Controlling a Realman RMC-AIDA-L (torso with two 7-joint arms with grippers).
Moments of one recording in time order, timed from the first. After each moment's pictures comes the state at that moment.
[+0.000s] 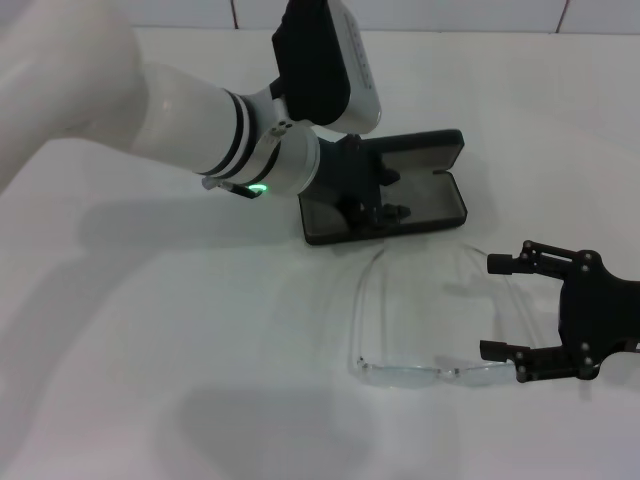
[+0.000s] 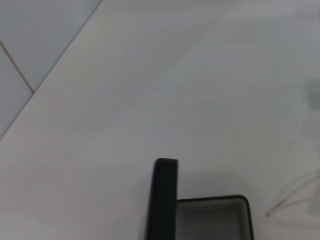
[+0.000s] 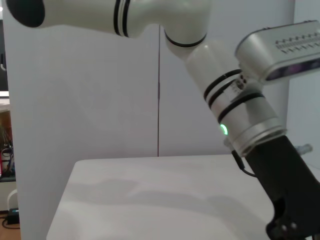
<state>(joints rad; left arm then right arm) -0.75 -2.09 1.67 0.86 2.07 0.89 -1.79 0.42 1.98 -1.07 -0.49 -1.63 -1.65 0.85</state>
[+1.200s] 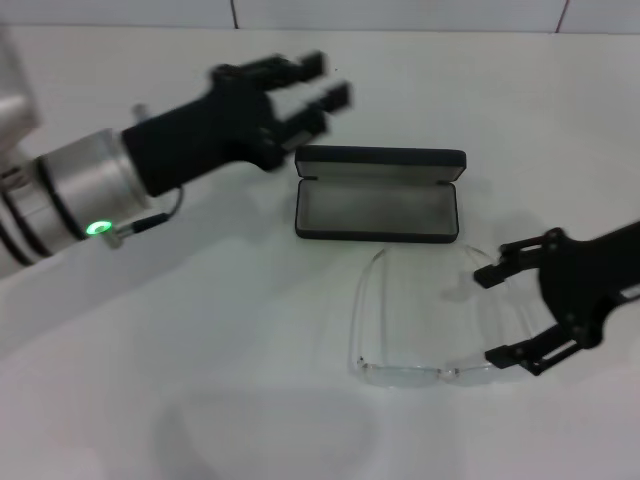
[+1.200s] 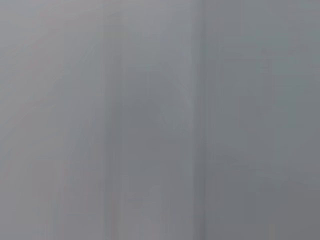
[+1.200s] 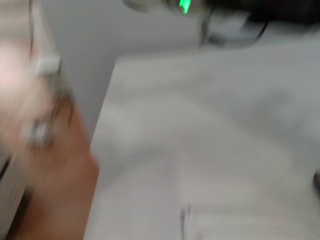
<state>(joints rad) -0.37 -2.09 1.30 0.69 1.09 1.33 -1.08 0.56 2.00 -1.19 -1.05 -2.07 -1.70 1.55</state>
